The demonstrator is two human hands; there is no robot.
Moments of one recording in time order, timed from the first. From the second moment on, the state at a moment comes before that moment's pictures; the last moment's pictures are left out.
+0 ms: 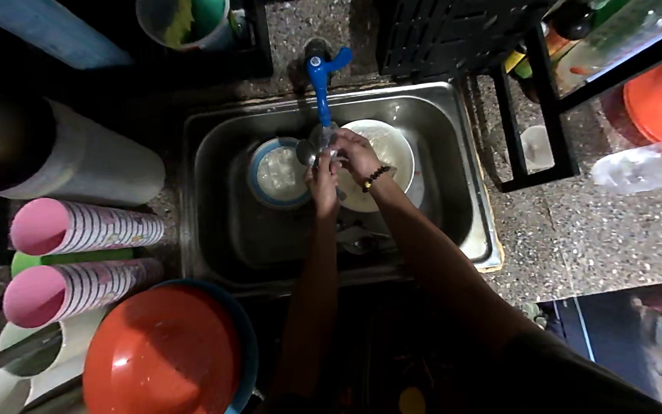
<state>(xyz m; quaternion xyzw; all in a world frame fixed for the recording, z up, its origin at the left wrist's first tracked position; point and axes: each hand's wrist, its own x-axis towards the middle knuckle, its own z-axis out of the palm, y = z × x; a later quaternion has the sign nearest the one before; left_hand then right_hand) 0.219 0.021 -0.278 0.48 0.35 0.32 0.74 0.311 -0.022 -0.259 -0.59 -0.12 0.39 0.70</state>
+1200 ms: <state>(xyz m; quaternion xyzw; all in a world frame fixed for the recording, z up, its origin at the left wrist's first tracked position) 0.205 -0.001 -0.242 0.54 0.45 0.22 0.67 0.293 -0.020 -0.212 -0.85 -0.41 0.18 0.29</state>
